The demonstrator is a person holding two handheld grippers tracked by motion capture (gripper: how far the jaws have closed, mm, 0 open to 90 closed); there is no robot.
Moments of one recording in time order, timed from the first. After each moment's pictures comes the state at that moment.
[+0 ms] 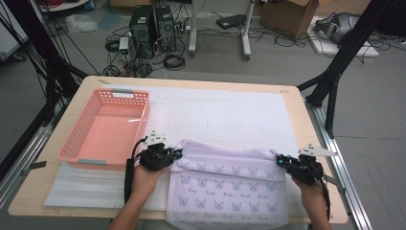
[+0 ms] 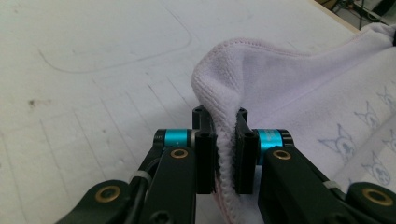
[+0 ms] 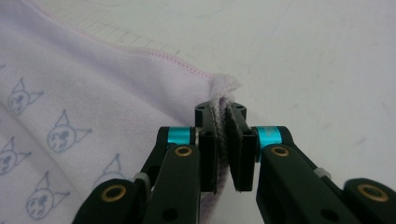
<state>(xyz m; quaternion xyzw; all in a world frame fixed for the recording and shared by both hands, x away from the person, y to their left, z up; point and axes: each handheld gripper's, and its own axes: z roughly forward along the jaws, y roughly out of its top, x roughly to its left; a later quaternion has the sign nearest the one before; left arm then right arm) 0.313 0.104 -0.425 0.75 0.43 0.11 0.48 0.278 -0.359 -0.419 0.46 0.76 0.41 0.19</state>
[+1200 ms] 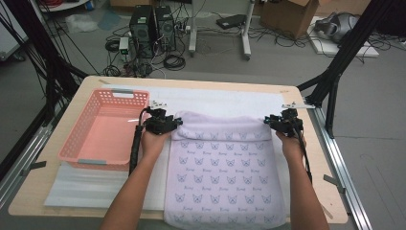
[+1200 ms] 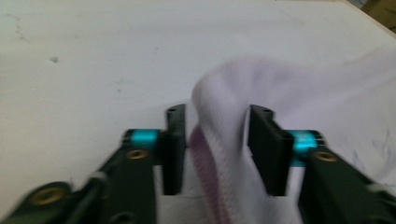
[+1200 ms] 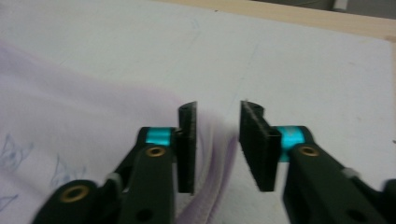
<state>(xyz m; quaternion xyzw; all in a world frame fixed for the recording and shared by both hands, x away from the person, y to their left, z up) 0.420 0.110 -0.428 0.71 0.50 0.17 0.47 0.420 -0.345 -0.410 0.51 0.73 0.40 0.21</state>
